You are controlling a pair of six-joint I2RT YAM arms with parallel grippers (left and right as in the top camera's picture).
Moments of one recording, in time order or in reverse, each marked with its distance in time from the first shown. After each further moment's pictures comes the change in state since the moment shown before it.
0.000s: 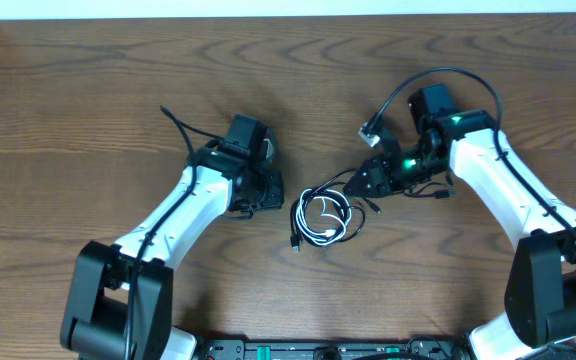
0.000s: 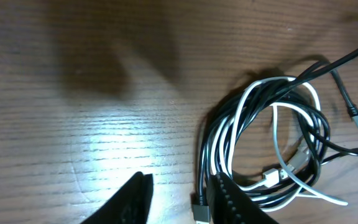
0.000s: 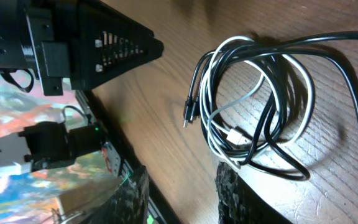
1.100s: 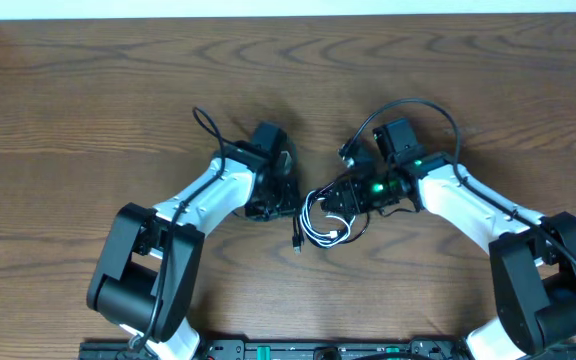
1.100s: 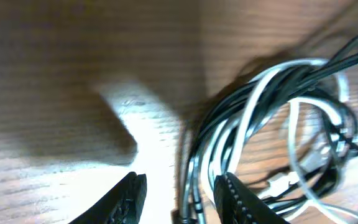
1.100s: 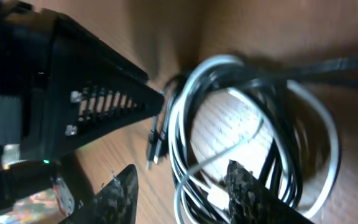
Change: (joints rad) left arm -0.056 0.152 0.033 0.022 0.087 -0.022; right arm 0.127 0.000 -0.269 0.533 0.102 0.255
